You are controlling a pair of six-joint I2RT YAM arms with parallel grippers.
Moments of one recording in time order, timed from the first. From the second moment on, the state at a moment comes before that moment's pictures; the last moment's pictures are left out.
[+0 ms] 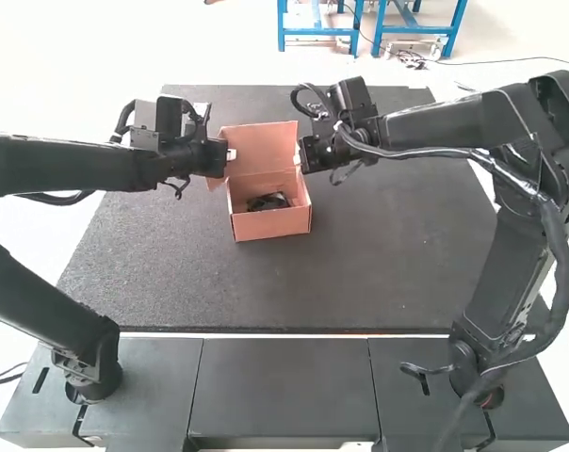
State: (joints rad) left arm -0.34 1.36 0.75 0.15 0.22 -0.09; right arm 0.54 1.72 1.14 -0.09 -0.21 0.09
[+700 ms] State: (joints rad) left arm -0.34 1.29 0.78 0.11 0.22 -0.09; right arm 0.57 1.68 1.09 -0.01 -0.21 0.14
